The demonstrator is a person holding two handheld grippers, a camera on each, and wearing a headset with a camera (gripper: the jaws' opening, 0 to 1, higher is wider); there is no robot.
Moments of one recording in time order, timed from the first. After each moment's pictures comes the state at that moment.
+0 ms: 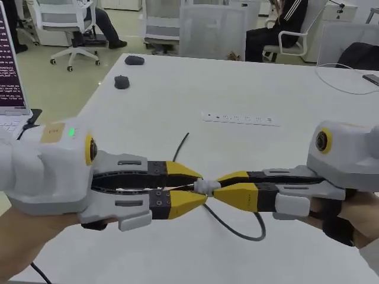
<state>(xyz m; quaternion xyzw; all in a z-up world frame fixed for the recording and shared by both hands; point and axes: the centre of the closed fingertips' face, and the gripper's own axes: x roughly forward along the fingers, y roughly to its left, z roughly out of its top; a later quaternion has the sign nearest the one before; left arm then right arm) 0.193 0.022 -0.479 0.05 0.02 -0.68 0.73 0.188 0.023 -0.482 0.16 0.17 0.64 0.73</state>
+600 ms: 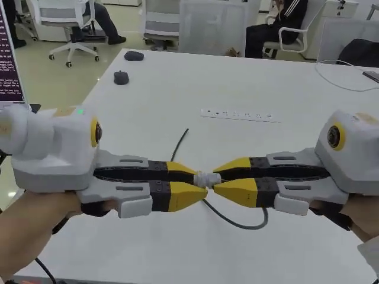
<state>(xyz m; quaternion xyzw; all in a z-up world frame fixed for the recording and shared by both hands) 0.198 0.021 -0.485 -0.07 0.13 -0.68 0.72 0.185 0.023 -0.475 0.00 0.07 0.65 0.75</state>
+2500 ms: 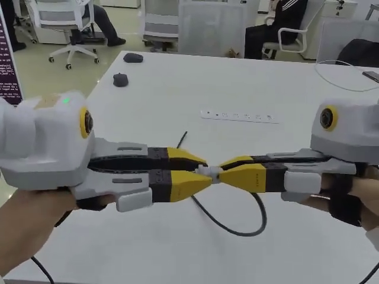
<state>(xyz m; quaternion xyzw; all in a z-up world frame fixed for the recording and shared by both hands) 0.196 0.015 -0.454 0.02 0.03 -0.68 0.73 0.192 0.021 -0.462 0.21 0.20 0.66 0.69</state>
